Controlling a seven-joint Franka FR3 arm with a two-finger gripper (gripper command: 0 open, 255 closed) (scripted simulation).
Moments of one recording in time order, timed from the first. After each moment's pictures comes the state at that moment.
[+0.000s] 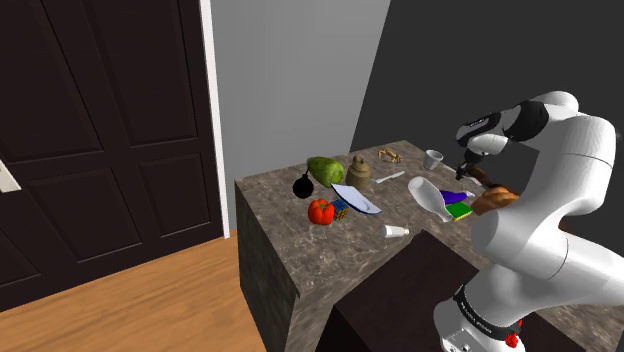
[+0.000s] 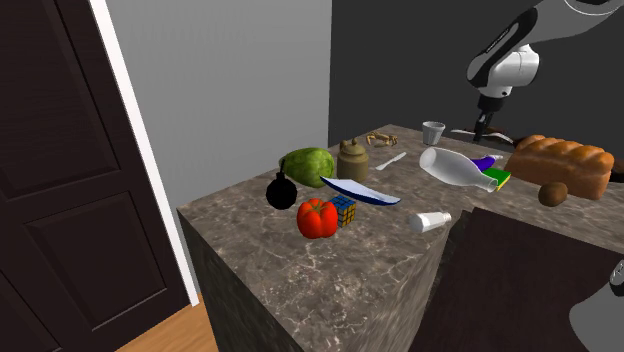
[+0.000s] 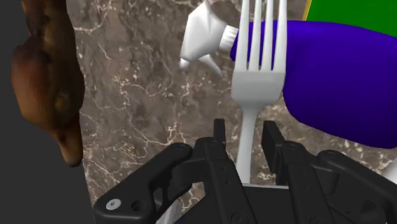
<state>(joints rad) -1.14 0.82 0.03 -1.44 -0.07 2.40 -1.01</state>
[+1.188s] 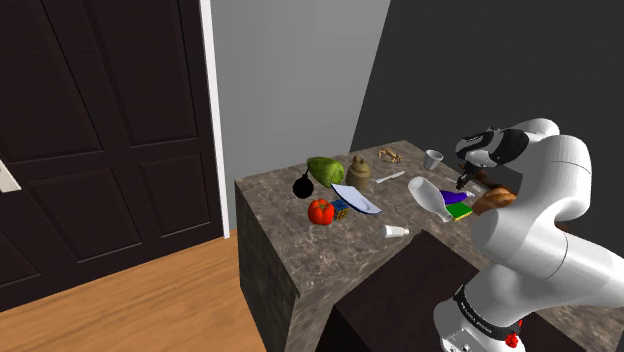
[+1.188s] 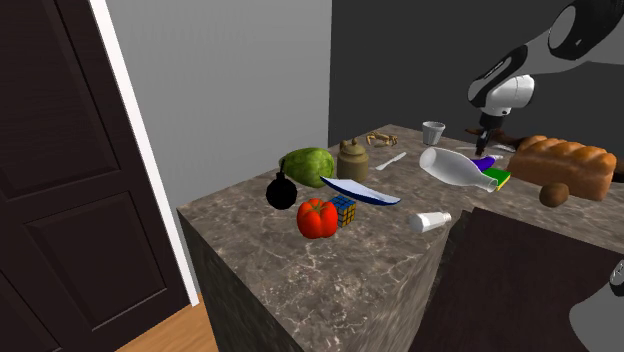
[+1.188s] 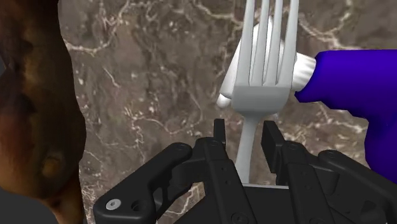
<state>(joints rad) -1.18 1.10 0.03 -1.12 -0.06 2.37 -1.07</state>
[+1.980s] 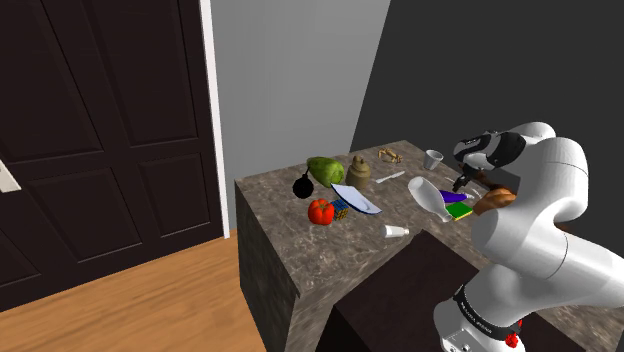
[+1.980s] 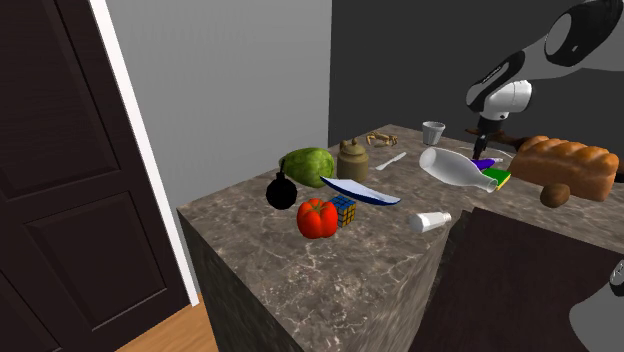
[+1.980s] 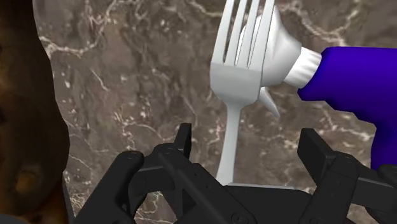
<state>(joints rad) -1.18 1.14 0.03 -1.10 -0.06 2.37 -1.07</state>
